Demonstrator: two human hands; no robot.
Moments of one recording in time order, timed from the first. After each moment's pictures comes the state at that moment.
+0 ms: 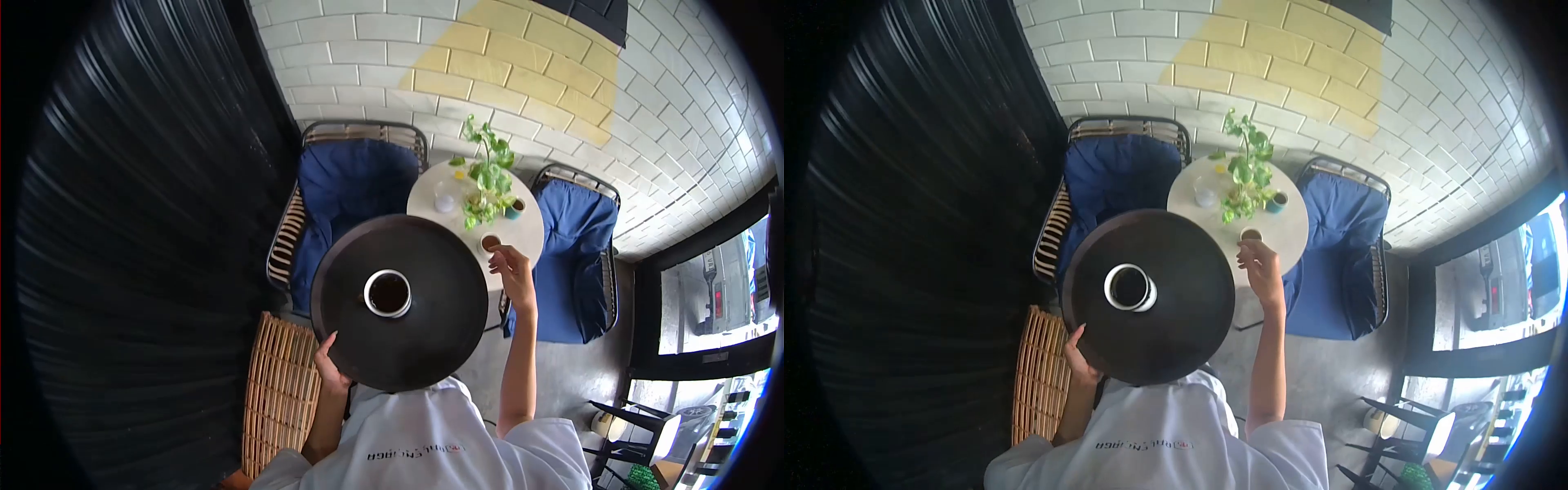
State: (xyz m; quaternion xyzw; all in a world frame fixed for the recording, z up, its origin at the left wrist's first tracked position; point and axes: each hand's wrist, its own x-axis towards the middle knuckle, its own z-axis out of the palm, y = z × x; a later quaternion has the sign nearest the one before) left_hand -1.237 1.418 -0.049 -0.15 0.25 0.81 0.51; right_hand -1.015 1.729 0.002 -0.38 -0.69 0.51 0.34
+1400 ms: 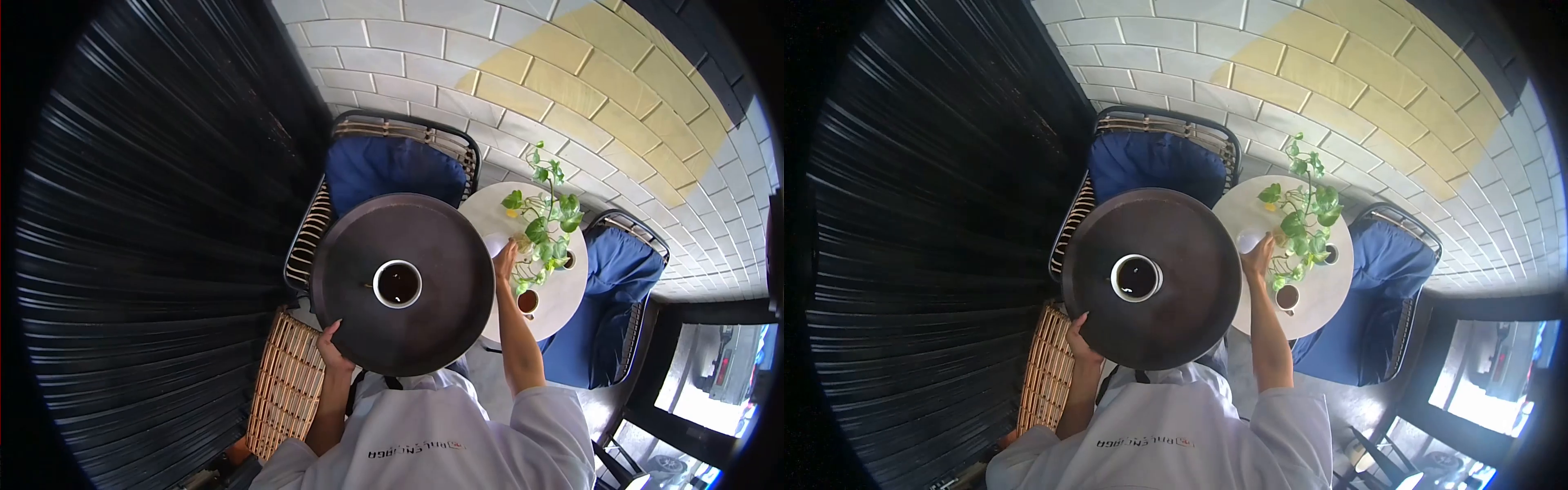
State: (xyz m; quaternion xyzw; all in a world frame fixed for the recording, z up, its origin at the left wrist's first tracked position) left_hand -1.333 1.533 -0.063 -0.20 0.33 0.84 0.39; right_hand -1.178 1.908 -0.225 -0.55 -0.75 0.25 0.25
